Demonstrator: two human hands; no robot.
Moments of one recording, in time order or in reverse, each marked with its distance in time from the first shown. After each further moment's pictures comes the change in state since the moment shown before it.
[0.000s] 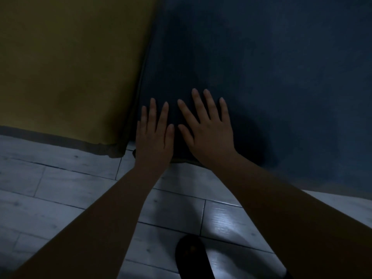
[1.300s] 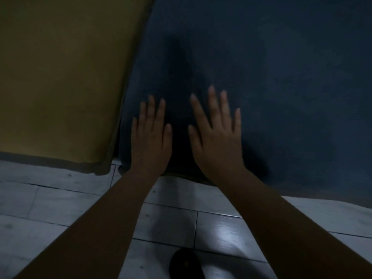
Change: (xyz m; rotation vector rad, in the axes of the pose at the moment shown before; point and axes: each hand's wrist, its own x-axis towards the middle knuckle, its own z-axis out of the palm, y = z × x) left_hand 0.027 0.065 -0.020 0.064 0.009 0.039; right_hand -0.032 0.047 -0.049 0.210 0.138 0.213
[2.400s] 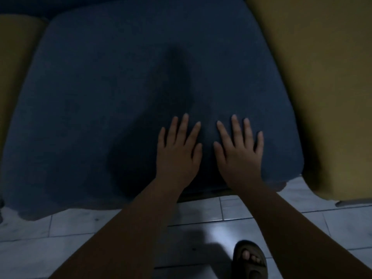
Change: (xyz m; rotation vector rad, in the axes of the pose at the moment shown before) left_hand 0.000 0.304 0.131 0.230 -0.220 0.346; right_hand -0.093 0.311 -0.063 -0.144 -0.074 0.375
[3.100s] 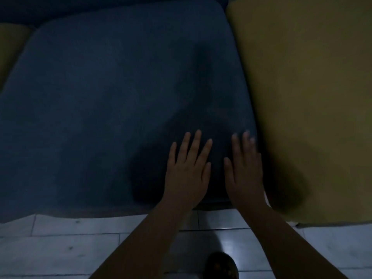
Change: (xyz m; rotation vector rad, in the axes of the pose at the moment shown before) left_hand 0.023 0.136 0.008 -0.035 0.090 0.066; right_hand 0.001 0.120 -0.014 0.402 0.211 0.007
